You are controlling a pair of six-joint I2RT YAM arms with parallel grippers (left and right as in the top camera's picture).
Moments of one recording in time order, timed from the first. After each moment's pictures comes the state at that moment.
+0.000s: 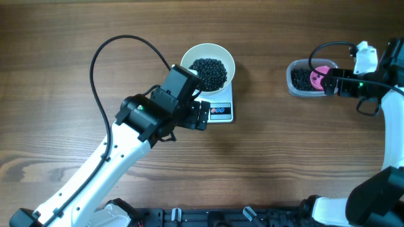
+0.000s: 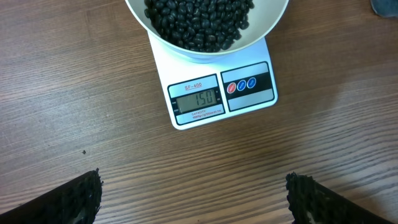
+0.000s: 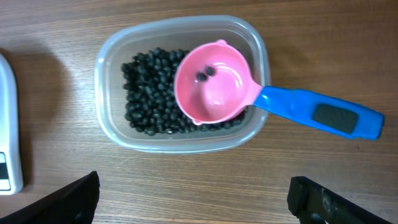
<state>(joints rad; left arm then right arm) -0.62 1.36 1.26 -1.00 -0.10 -0.35 -0.38 1.56 1.29 -0.89 -0.27 -0.26</state>
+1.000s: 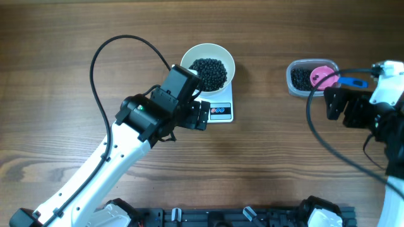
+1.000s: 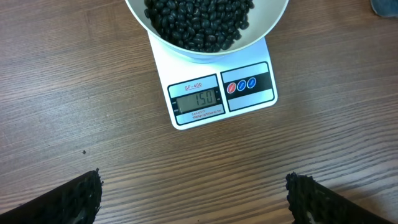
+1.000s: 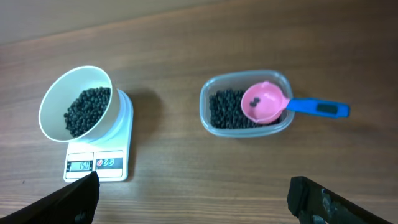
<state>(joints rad) -0.62 1.36 1.26 -1.00 -0.10 -0.35 -0.37 0.99 1.29 -1.09 -0.40 -0.12</state>
